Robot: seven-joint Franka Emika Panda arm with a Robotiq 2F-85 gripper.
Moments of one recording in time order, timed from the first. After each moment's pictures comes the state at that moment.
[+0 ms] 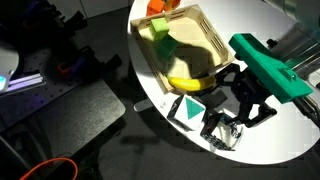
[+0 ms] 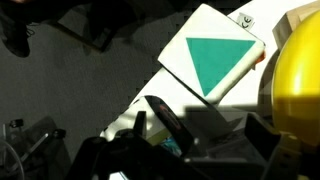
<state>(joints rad) -0.45 0.71 -0.38 -1.70 -0.16 2.06 -0.07</state>
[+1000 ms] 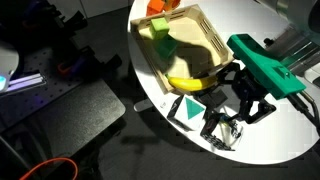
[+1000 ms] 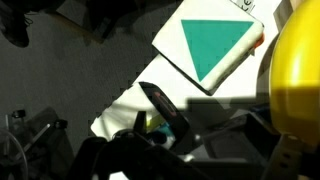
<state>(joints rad) -0.43 0.72 -0.38 -1.69 -0.16 2.12 -0.06</state>
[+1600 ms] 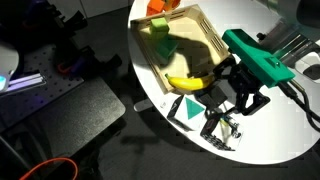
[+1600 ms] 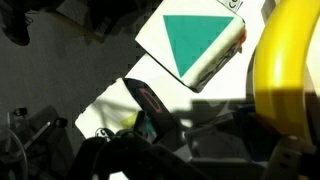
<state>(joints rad) -0.40 0.74 -0.38 -1.69 -0.17 2.12 -0.03</state>
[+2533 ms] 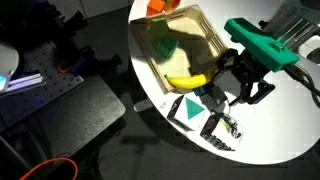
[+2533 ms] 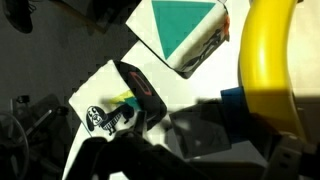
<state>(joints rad) -0.36 0.74 -0.38 -1.67 -0.18 2.11 -0.02</state>
